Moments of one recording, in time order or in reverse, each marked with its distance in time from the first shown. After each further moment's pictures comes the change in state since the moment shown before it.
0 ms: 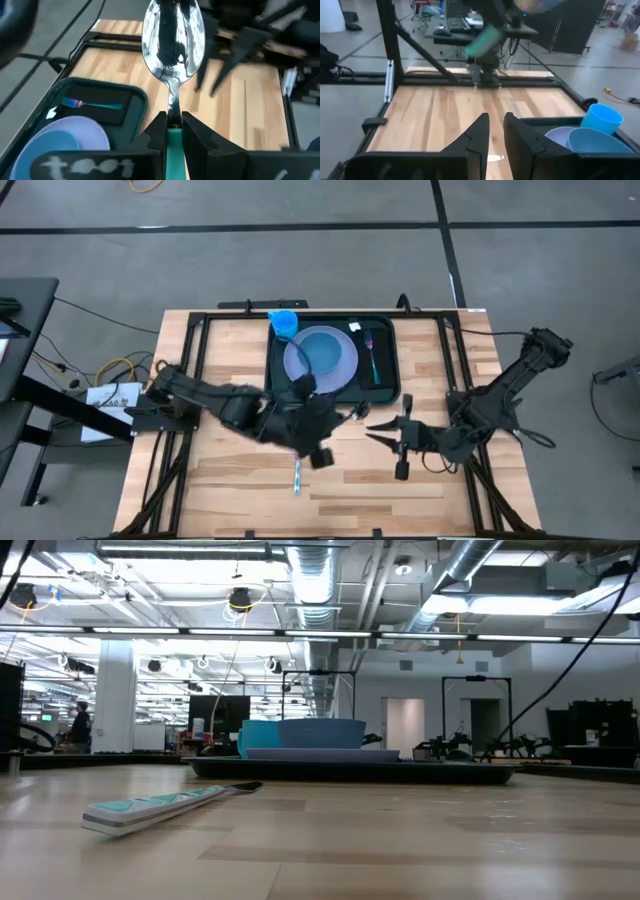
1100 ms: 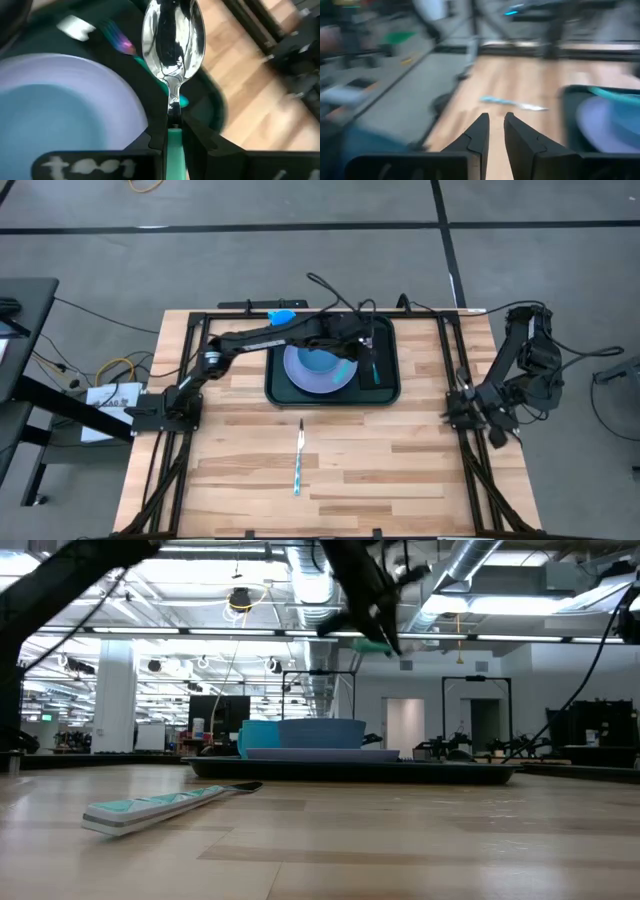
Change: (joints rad) left arm 0.581 0.325 0.091 0.023 0.402 -0.361; right arm 0.363 -0.665 0.000 -0.800 -0.167 0.261
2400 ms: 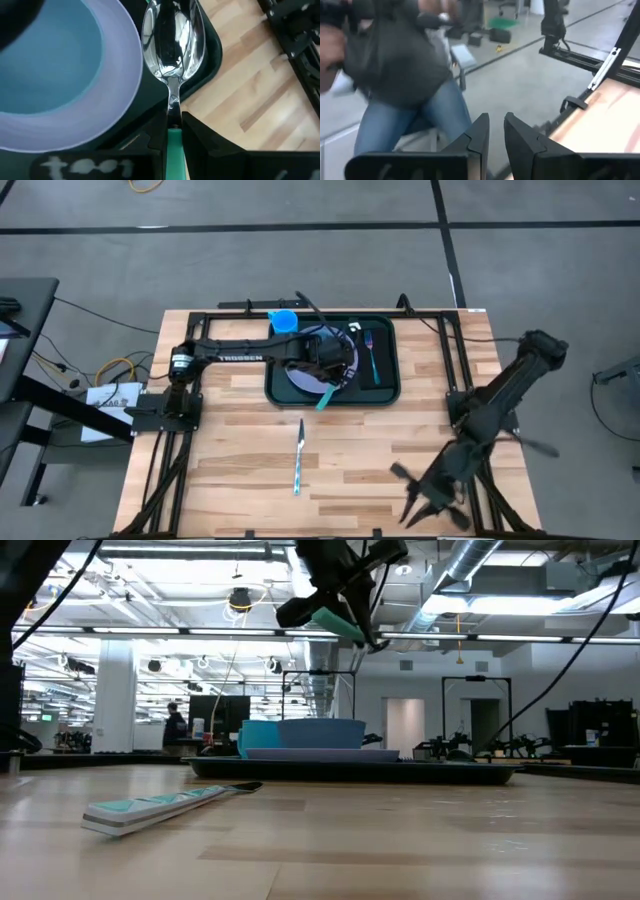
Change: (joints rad) left arm -0.104 -0.261 -0.421 0.078 0.030 -0.214; right arm -0.266 0.742 0.000 0.898 -0.777 -0.372
